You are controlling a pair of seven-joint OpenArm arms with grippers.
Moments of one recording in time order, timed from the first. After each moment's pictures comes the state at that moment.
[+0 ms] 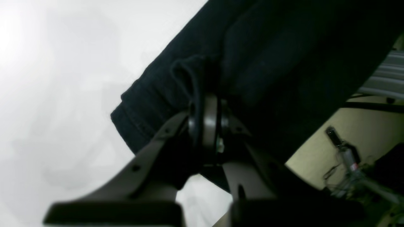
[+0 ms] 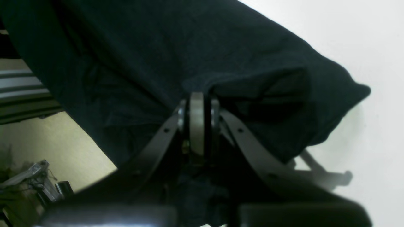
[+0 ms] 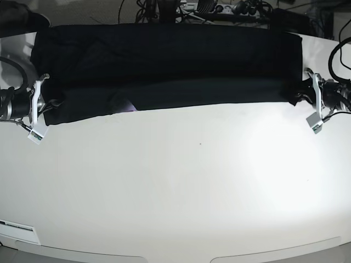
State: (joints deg) left arm 3.3 -58.0 3.0 89.8 -75.6 -41.5 73.4; right arm -0.8 49.3 1.6 94.0 74.1 38.4 -80.6
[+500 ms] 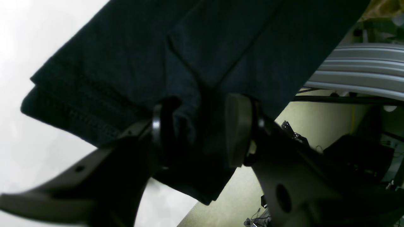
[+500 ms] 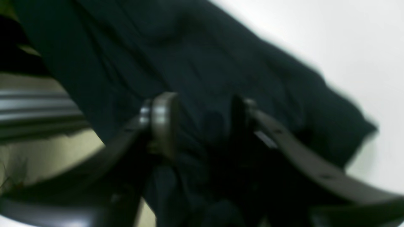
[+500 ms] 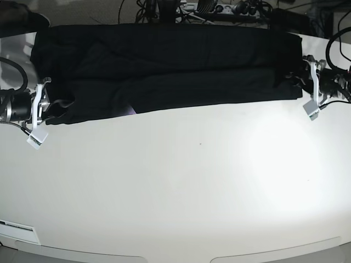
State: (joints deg) left arm 8.4 -58.3 3.1 89.7 -84.9 -41.5 76.6; right arm -0.6 48.6 1.6 94.0 79.9 38.4 -76.3
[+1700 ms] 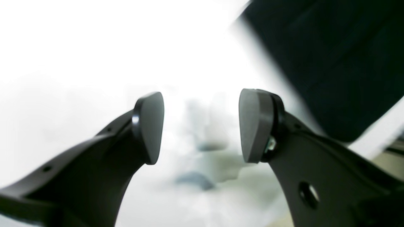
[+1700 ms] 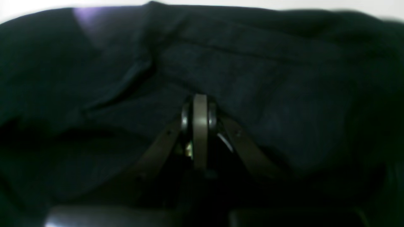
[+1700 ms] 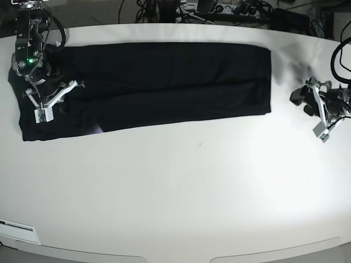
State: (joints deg) left arm 3.0 -58.3 2.6 89.7 -61.6 -31.6 60.9; right arm -18.3 23.5 9.8 95.5 19.9 7.7 -39.6
